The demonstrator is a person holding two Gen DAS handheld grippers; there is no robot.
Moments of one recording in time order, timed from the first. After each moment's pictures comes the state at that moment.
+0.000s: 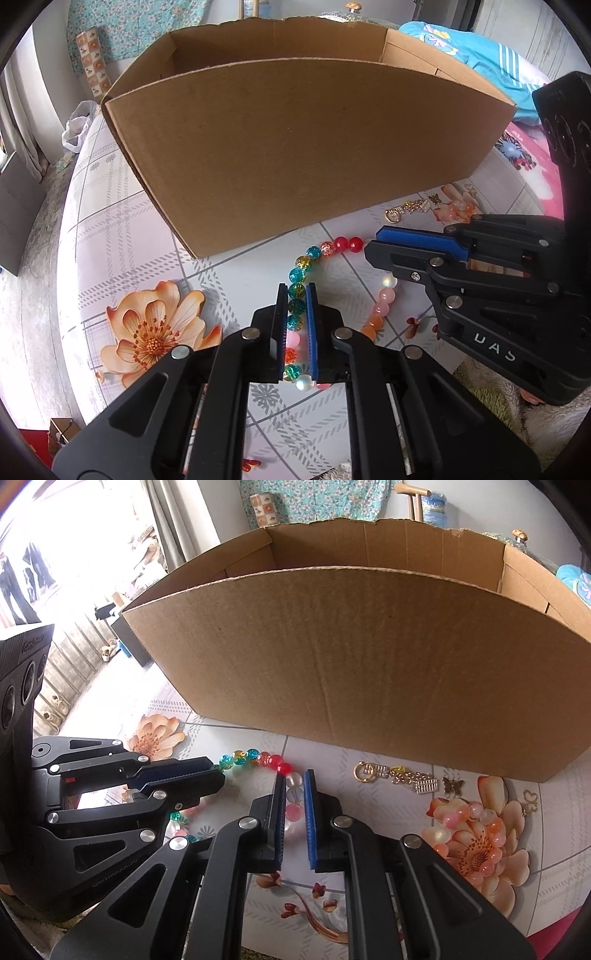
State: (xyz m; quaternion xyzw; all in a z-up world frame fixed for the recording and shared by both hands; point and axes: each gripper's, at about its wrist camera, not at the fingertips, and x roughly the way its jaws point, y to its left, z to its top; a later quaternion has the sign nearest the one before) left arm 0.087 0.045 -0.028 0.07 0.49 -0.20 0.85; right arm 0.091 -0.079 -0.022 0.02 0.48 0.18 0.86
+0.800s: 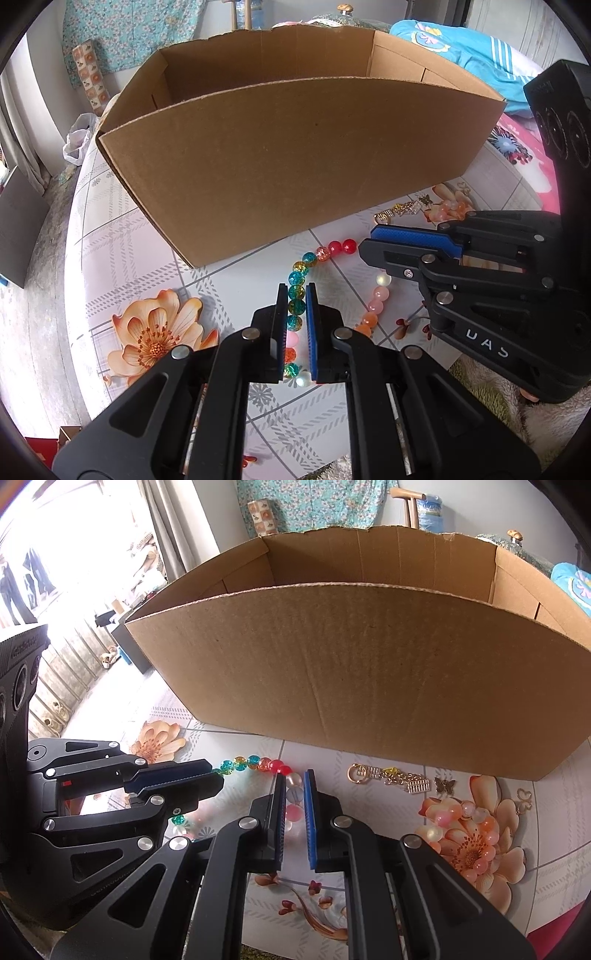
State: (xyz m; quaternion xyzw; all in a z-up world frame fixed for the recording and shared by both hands) left arm 0.077 0.027 -0.019 0.09 0.48 -0.20 0.85; right arm 0.079 -0.090 -0.019 0.03 0.46 0.18 0.87
